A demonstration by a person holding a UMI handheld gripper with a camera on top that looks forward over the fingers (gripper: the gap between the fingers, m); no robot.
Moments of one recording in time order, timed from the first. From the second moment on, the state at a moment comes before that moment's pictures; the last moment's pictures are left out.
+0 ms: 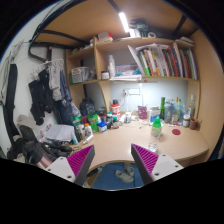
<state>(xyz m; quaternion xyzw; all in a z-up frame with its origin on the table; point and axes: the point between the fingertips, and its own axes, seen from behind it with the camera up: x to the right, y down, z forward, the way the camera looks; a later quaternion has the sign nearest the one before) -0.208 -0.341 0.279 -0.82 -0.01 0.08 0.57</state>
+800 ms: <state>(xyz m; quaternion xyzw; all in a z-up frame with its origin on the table) -0.056 -0.241 0.201 -0.80 0.02 -0.05 0.60</state>
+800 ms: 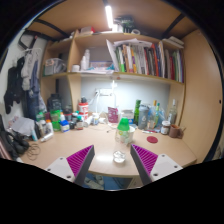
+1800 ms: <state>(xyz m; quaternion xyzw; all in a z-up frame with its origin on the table) -0.037 0.023 0.117 -0.81 0.03 0.05 0.59</state>
